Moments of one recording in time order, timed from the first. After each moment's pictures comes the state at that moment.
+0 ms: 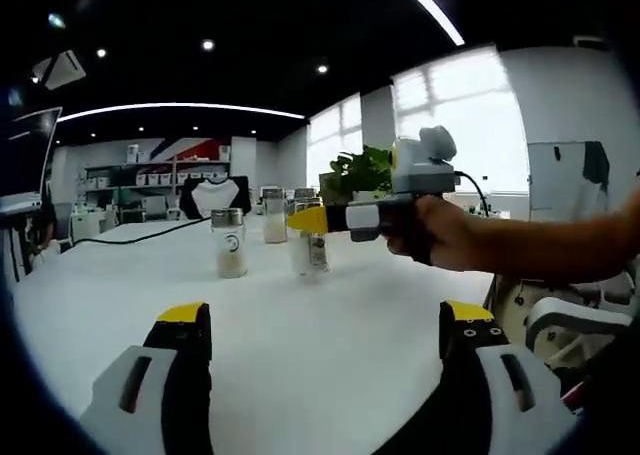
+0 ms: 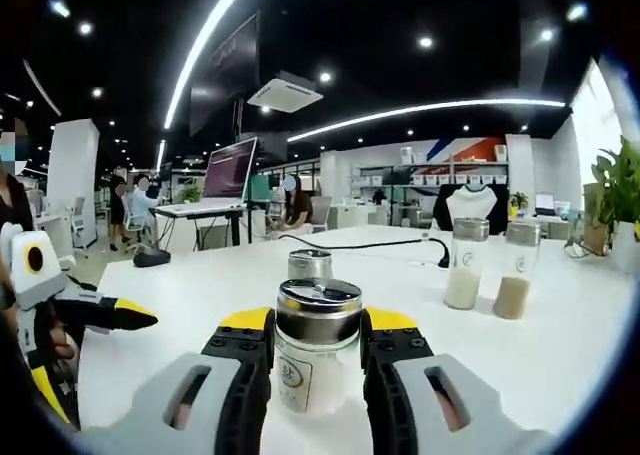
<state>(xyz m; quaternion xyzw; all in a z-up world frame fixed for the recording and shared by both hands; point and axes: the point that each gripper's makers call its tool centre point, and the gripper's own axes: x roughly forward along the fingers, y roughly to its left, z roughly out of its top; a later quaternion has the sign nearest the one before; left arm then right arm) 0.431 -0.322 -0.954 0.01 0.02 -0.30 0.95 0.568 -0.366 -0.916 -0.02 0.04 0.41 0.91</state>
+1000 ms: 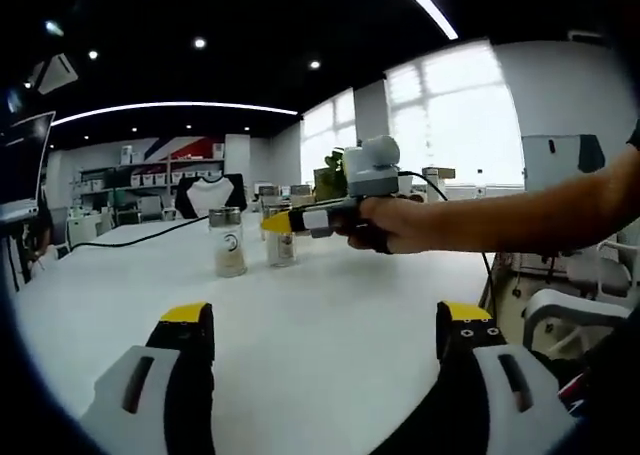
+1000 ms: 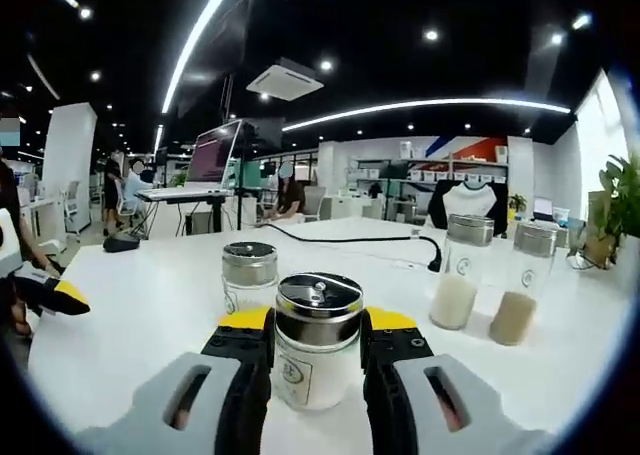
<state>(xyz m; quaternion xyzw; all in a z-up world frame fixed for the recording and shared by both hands) 0.428 -0.320 -0.955 0.02 0.03 -0.31 0.95 0.625 -0.364 -0.926 -0.05 0.05 0.39 0.92</state>
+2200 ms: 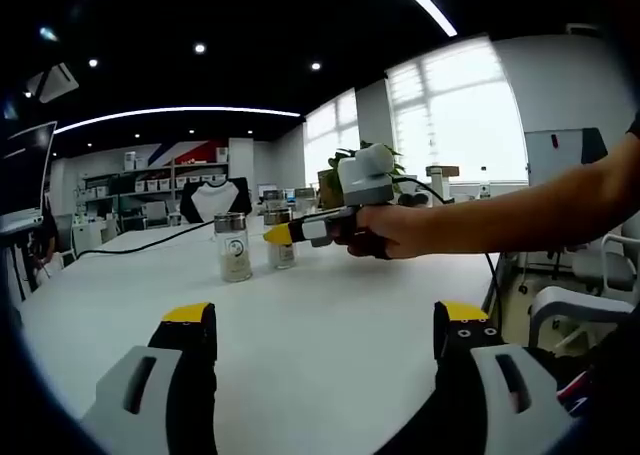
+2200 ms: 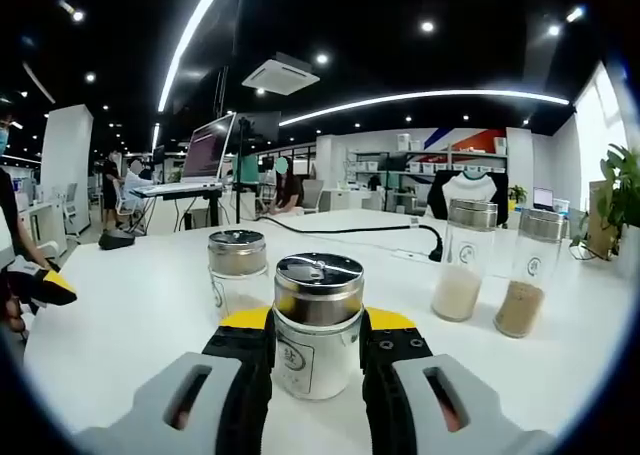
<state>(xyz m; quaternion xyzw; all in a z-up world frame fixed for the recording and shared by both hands) 0.429 -0.317 -0.950 0.03 0.02 -0.30 0.95 0.635 -0.363 -0.937 -0.05 0.06 0.39 0.92</state>
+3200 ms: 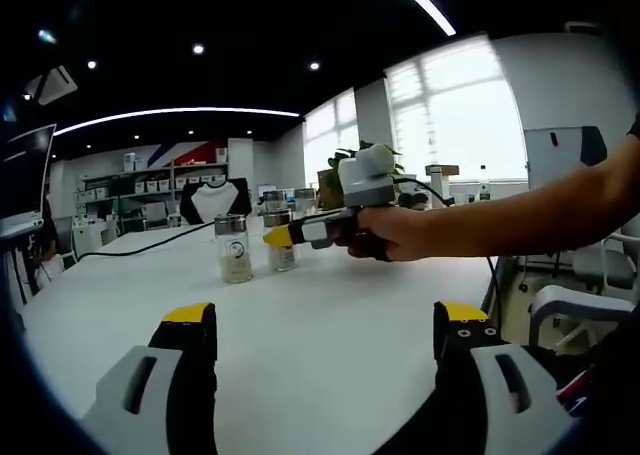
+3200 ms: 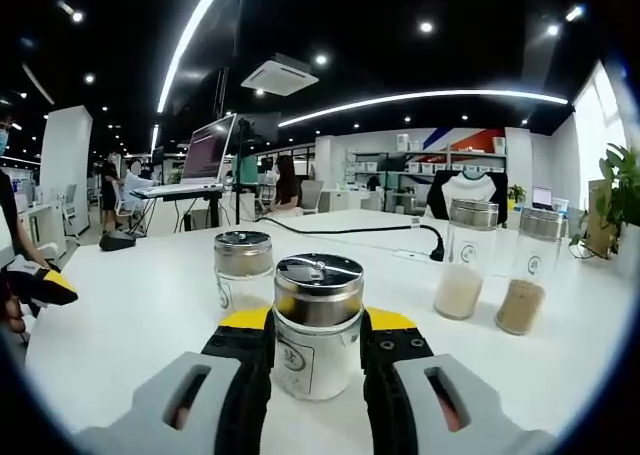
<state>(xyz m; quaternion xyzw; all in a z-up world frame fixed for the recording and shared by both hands) 0.429 -0.317 -0.949 0.04 0.03 -0.30 0.95 0.634 -0.362 -0.936 -0.05 0.06 0.39 0.92</state>
